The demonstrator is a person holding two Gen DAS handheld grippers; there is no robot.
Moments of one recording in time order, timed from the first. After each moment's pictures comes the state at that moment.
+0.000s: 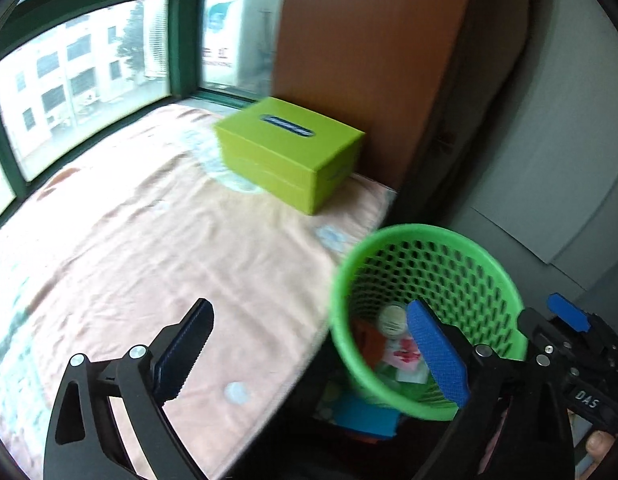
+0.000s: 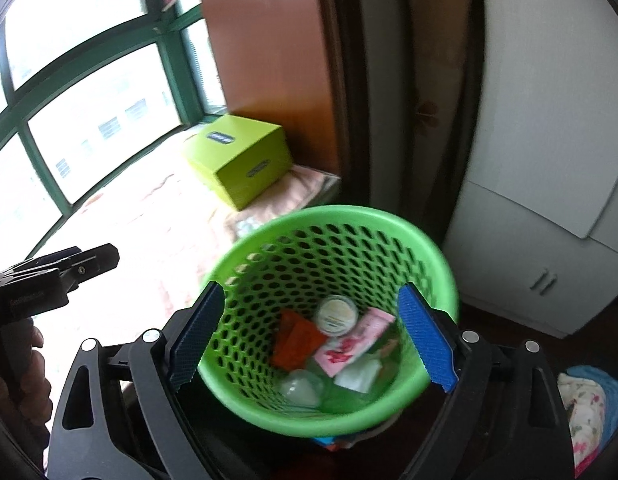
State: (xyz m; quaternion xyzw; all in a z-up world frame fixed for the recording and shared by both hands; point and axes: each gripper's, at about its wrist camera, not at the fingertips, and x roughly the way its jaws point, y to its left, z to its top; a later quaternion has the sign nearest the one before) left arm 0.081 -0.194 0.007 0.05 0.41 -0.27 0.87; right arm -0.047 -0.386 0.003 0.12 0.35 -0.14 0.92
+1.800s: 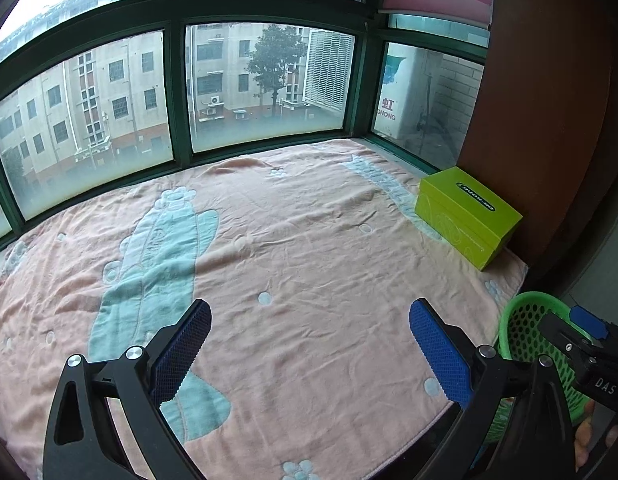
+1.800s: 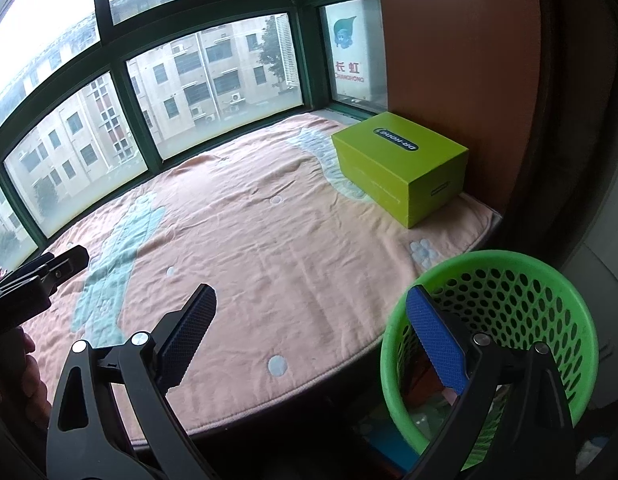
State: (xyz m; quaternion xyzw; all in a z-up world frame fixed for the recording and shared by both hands) left arm 0.077 0.004 0.023 -0.03 0.35 -0.07 0.94; right arm 0.043 -0.246 0.008 0.07 0.36 0.01 0.93
